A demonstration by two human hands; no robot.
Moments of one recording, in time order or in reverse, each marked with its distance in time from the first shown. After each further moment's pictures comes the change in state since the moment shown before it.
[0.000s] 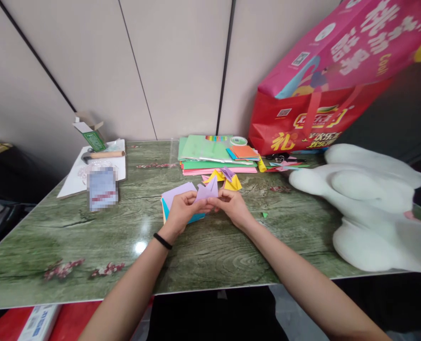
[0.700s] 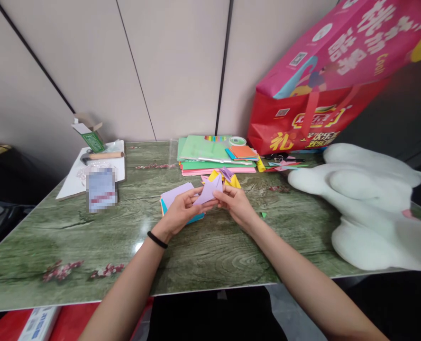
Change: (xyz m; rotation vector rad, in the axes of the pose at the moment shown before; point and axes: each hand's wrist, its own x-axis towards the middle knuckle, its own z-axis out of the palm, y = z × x) left_hand -0.003 0.009 -0.006 -0.142 -0.299 0.012; right_hand 0.004 -0.003 -0.009 0.196 0.026 0.089
